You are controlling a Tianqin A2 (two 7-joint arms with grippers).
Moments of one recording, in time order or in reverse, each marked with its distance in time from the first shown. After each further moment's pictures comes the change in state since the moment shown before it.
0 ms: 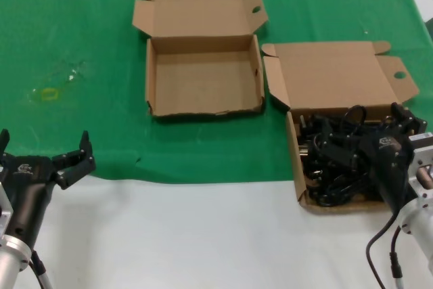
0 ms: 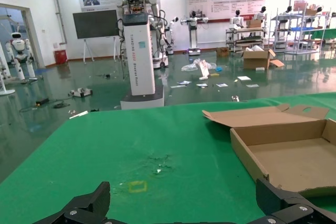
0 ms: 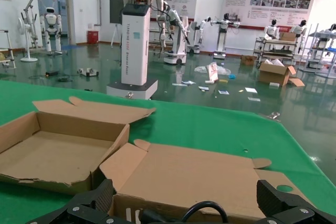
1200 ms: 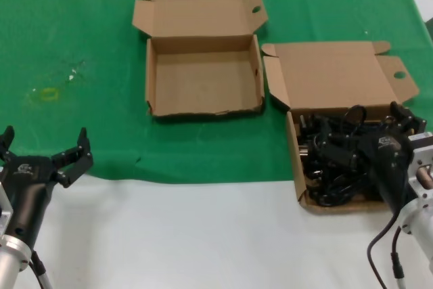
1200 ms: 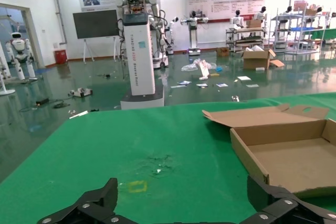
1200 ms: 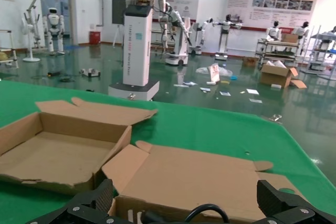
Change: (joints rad) left arm 0.000 0.000 0.000 0.000 0.000 0.000 0.000; right arm -0.003 0.016 -0.014 0.010 0.004 0.009 0.005
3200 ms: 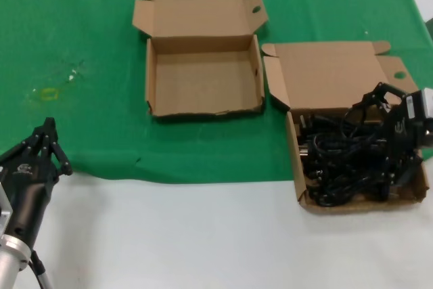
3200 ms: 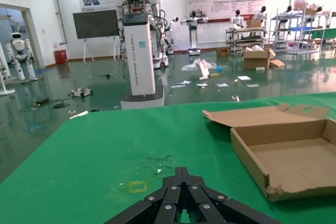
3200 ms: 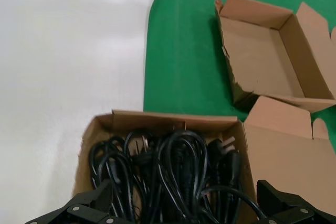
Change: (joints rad) left arm 0.000 0.000 0.000 0.000 0.000 0.000 0.000; right arm 0.909 0.476 -0.488 -0.532 -0.295 -1.198 -0.203
